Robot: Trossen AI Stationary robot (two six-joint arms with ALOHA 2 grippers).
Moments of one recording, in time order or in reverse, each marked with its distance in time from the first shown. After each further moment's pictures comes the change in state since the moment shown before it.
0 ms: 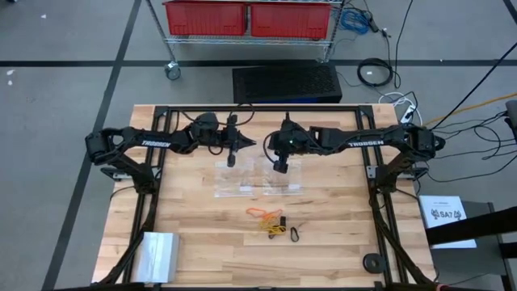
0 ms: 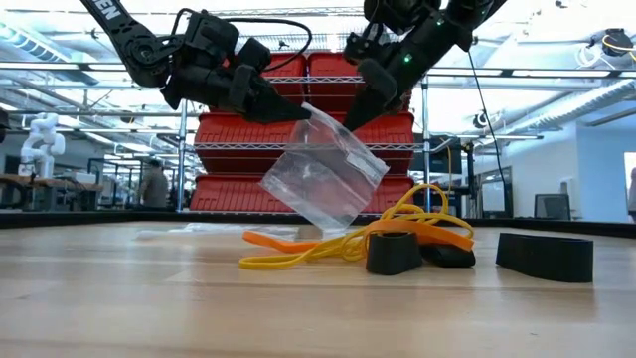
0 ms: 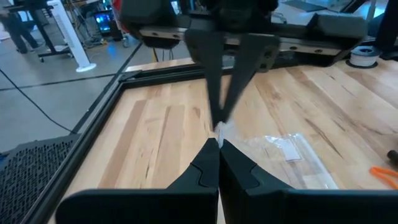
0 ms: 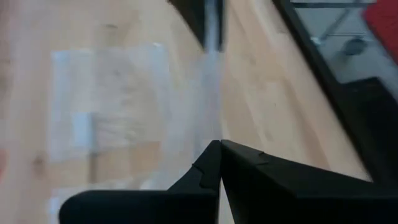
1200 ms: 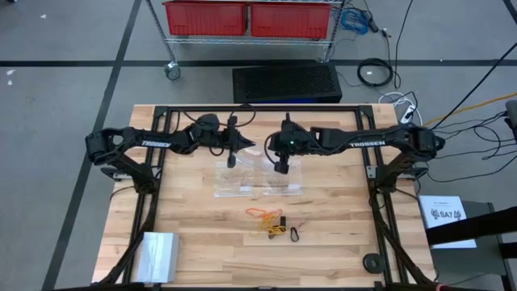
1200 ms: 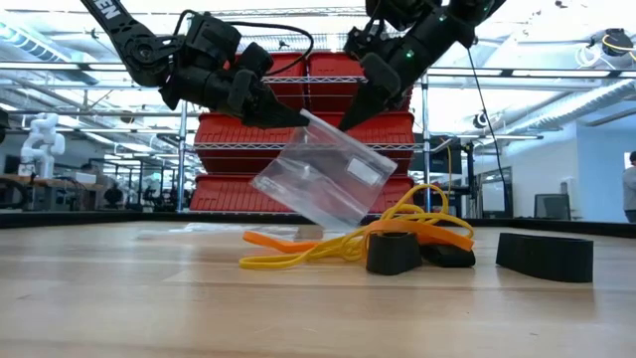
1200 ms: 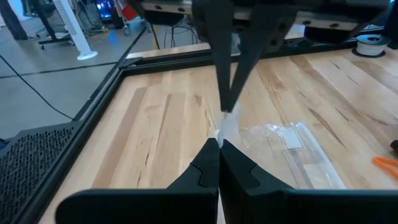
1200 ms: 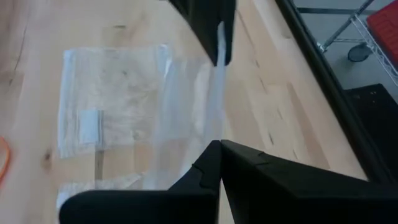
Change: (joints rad) left arm -0.004 0.000 0.000 -0.045 -0.030 0.004; right arm 0.007 -0.005 0.000 -0.007 0.002 -0.028
